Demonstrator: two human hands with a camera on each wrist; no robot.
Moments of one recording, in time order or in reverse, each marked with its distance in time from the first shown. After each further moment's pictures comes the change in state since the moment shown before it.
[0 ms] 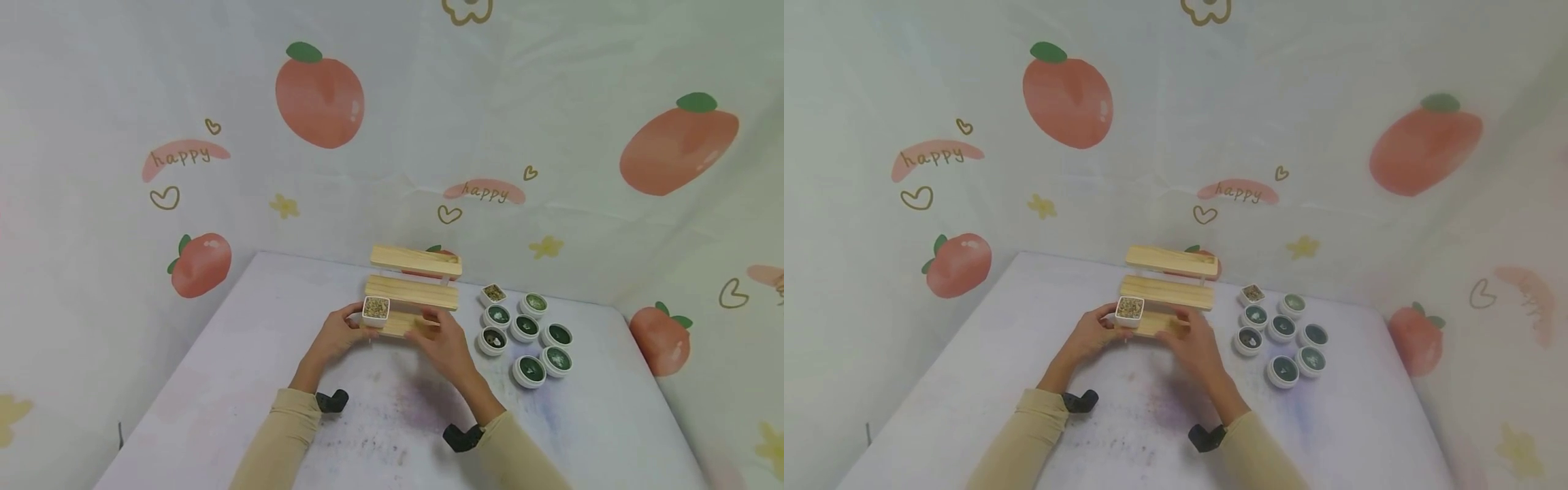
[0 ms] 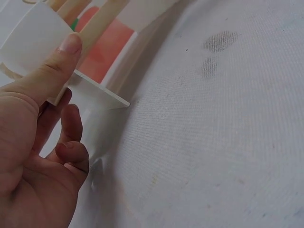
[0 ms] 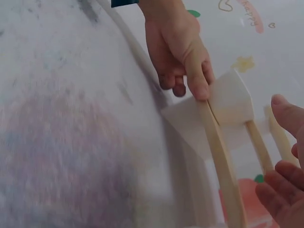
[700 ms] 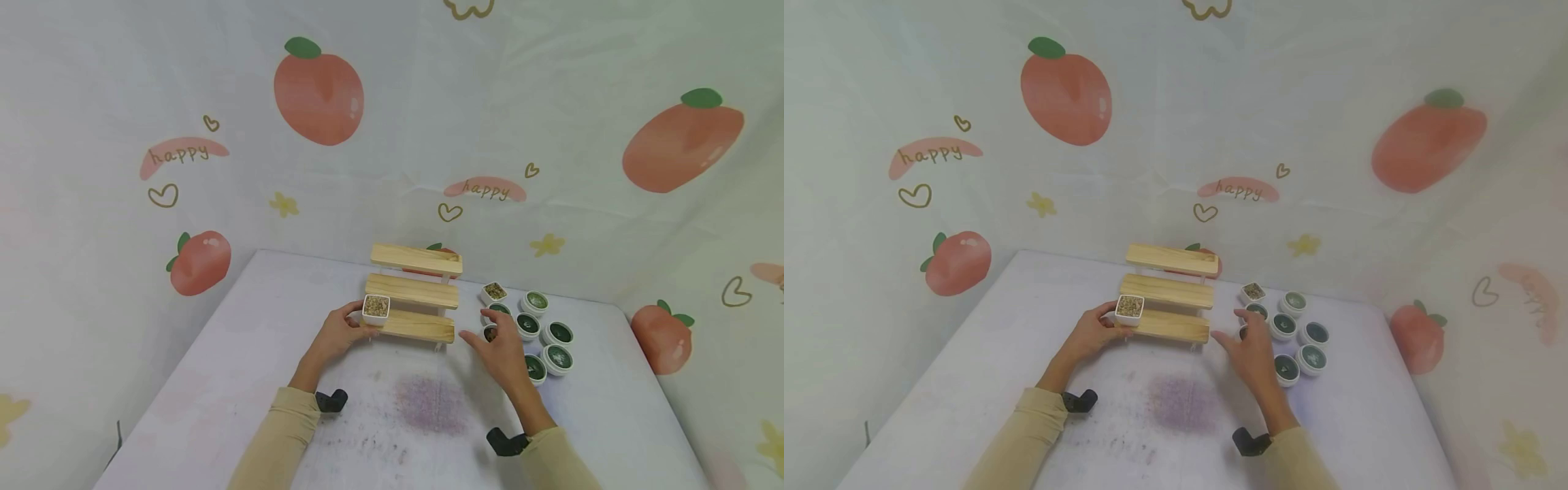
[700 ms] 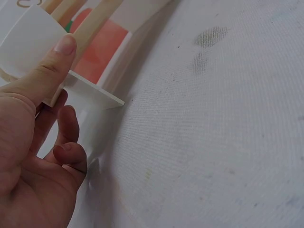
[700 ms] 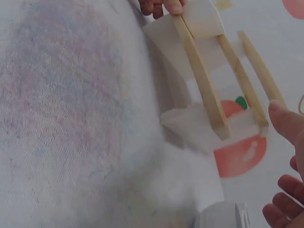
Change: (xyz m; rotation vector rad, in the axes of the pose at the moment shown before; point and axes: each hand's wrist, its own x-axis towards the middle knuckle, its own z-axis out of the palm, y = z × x) left_hand 0.000 -0.001 0.000 0.002 -0.003 -0.004; right_hand -0.015 0.039 -0.076 -0.275 0.176 0.079
